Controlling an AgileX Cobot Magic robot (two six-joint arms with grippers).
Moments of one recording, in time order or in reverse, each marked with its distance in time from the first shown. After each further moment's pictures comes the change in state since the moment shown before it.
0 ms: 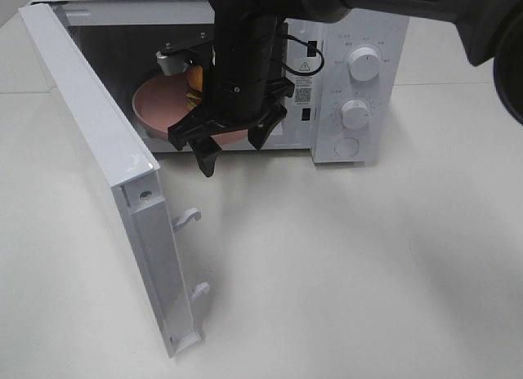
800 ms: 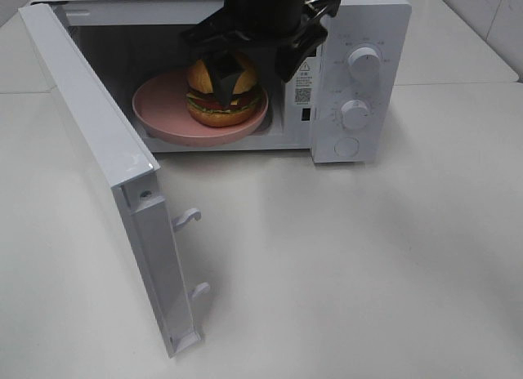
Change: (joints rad) left arm 0.000 0.000 0.000 0.000 0.000 0.000; right arm 0.001 -0.274 0.037 -0.062 0.127 0.079
